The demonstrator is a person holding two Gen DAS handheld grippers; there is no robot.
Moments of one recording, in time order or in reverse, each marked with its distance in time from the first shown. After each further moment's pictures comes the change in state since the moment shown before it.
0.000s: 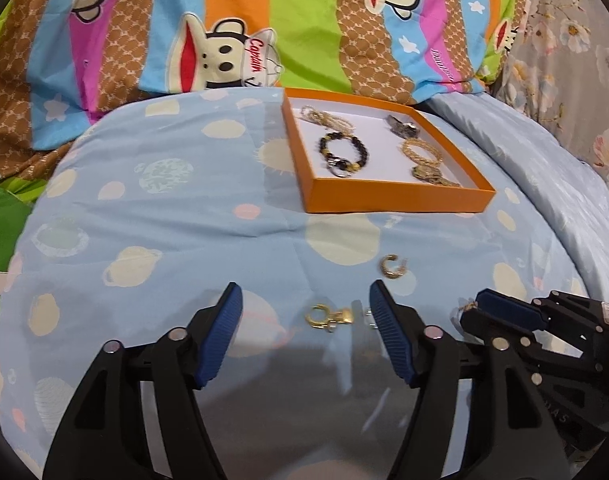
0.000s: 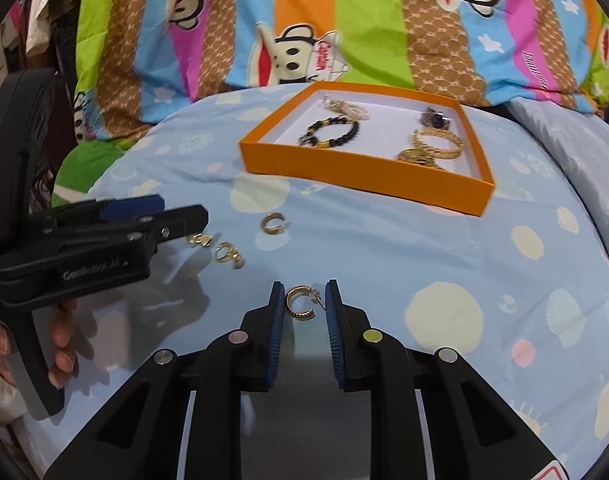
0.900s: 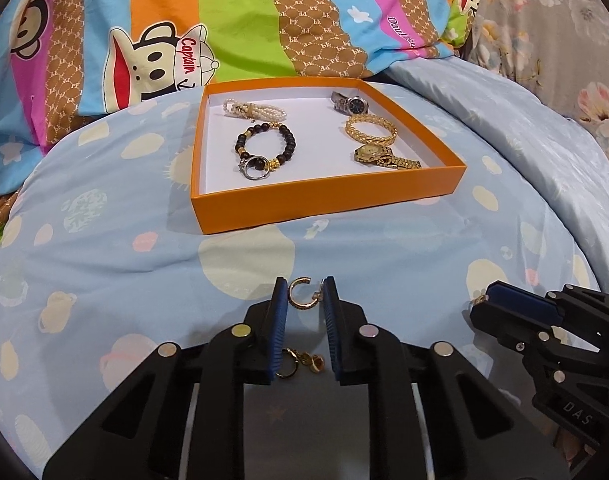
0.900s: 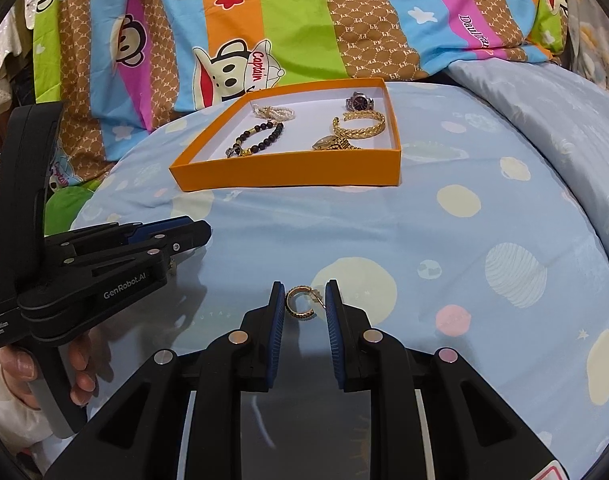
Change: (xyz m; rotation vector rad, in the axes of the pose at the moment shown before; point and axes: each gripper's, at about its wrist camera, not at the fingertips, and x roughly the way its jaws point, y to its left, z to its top) left arm 0.036 -0.056 0.013 0.141 0.045 -0.020; right arm -0.009 -0.046 -0.010 0.155 -0.008 -0.027
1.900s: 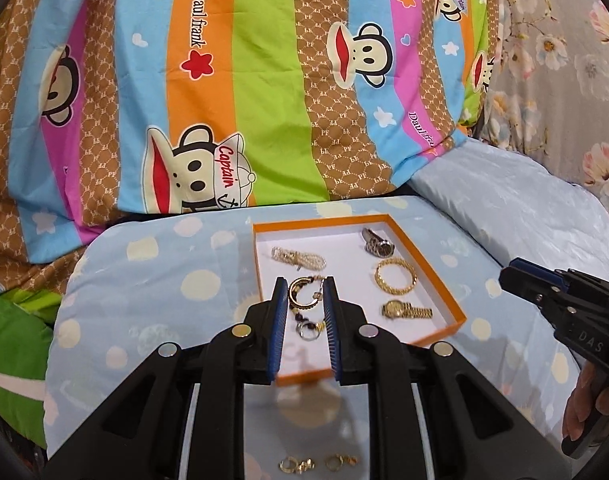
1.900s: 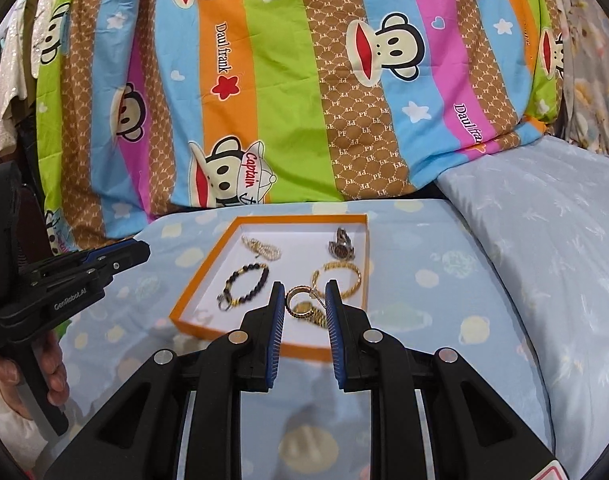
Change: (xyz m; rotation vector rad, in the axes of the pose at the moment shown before) left arm -0.061 0.030 0.096 -0.031 -0.237 0.052; right arm -0.035 -0.018 0.121 -0.026 -0.216 -0.016
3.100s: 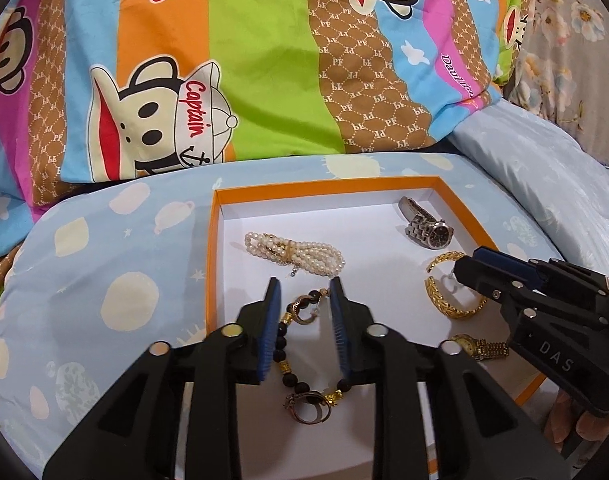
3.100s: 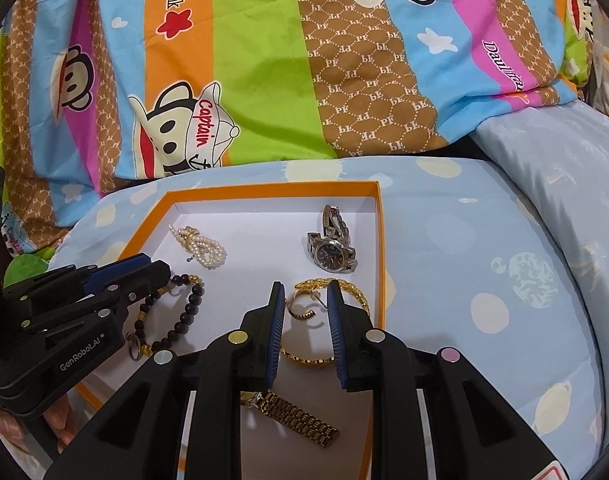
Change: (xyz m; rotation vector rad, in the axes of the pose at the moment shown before) left arm 0.140 0.000 -0.002 -0.010 0.154 0.032; right arm 0.146 -0.021 0.009 0.021 0.144 -0.020
